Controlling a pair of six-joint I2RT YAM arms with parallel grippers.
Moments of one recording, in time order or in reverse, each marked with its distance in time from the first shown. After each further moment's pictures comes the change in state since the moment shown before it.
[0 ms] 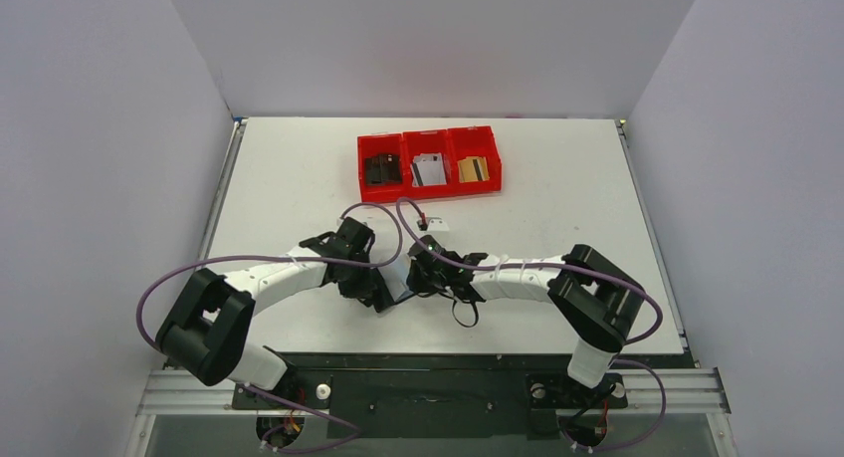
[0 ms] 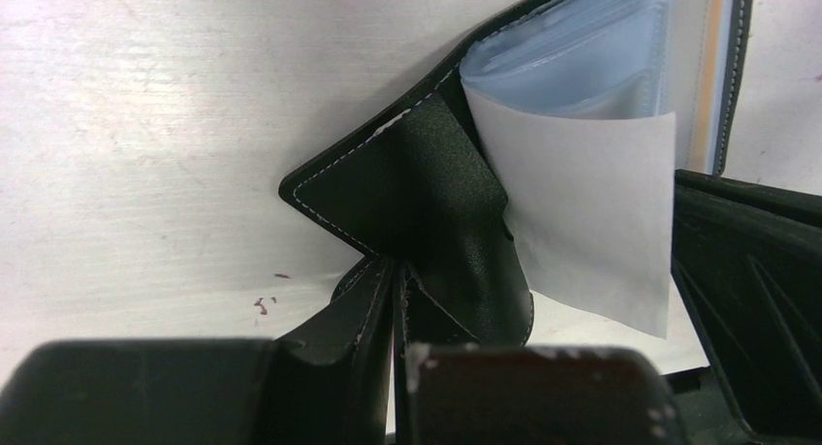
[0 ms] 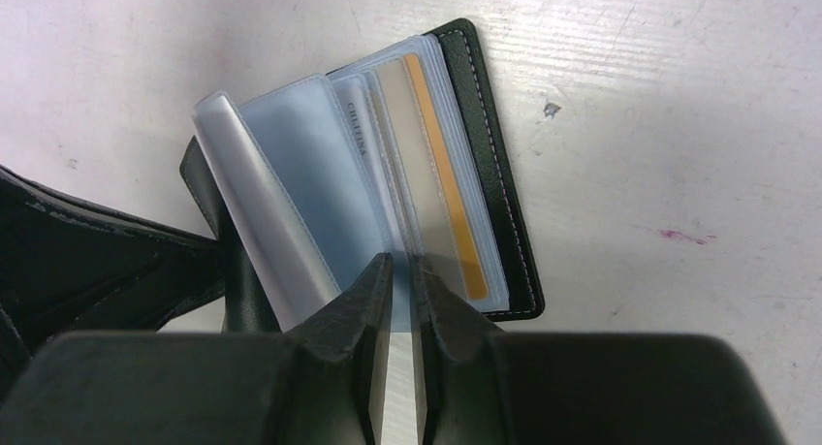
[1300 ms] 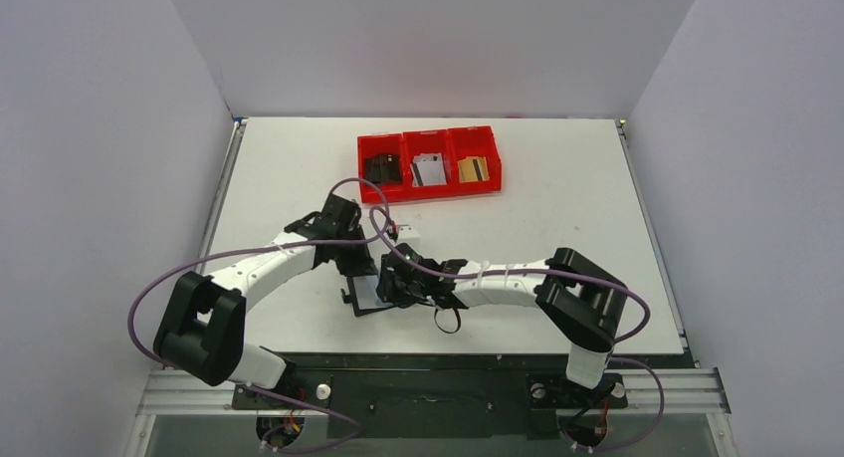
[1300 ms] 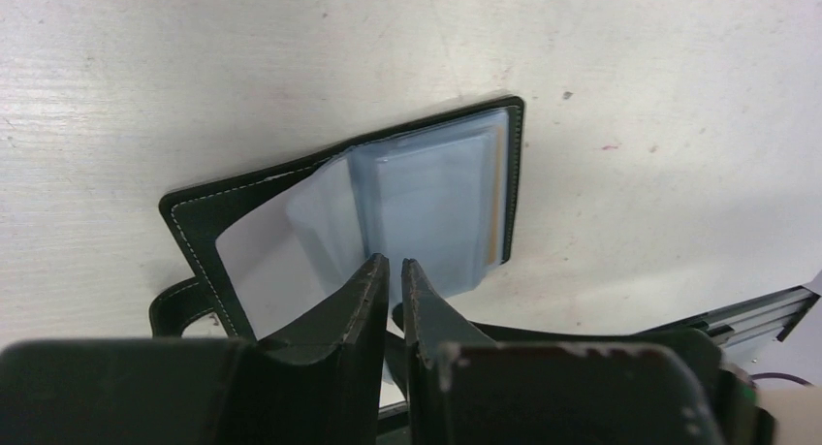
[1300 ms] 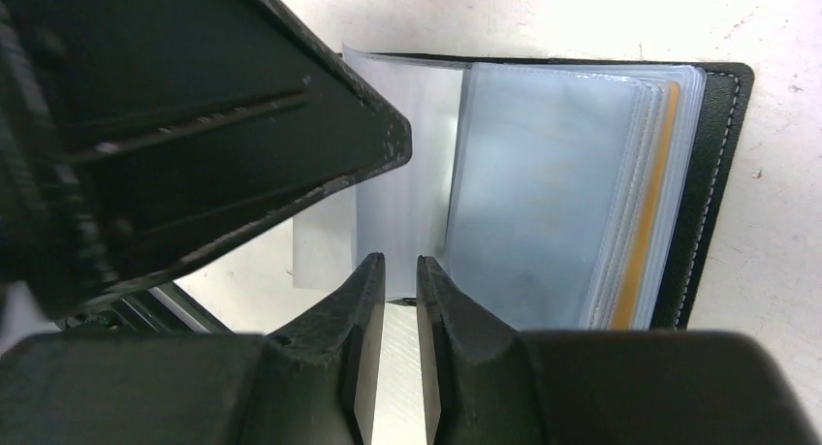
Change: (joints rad) left arm 0.116 -0.017 0.137 -0.039 0.116 -0.048; right arm 0.114 0.062 0.110 0.030 -0.071 0.003
